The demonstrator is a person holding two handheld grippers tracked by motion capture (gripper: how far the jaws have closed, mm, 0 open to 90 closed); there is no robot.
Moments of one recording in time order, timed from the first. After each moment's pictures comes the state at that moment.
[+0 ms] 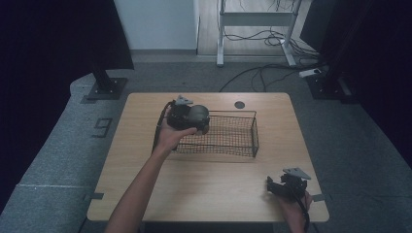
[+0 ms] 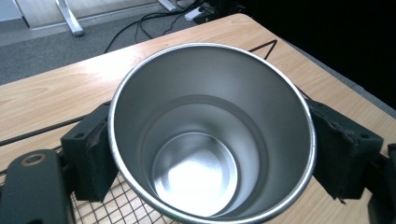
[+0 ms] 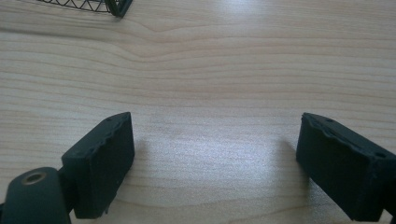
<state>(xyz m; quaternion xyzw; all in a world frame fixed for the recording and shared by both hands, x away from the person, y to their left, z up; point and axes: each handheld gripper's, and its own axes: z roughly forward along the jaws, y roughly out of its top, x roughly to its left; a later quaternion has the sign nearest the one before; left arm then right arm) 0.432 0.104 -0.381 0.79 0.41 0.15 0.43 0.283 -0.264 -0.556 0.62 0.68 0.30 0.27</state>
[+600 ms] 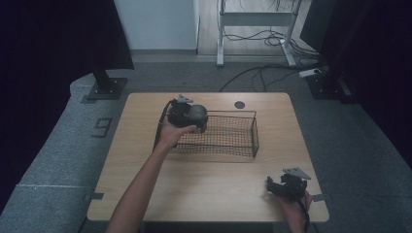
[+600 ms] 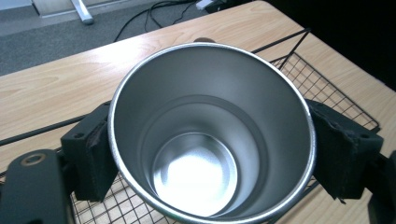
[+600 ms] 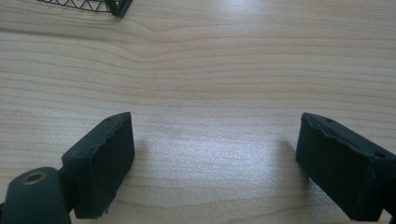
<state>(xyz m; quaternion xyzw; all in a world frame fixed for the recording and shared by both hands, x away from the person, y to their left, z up) 0.454 0.104 -0.400 0.79 0.43 0.16 0.41 0.283 -0.264 -0.556 0.62 0.68 0.30 0.27</state>
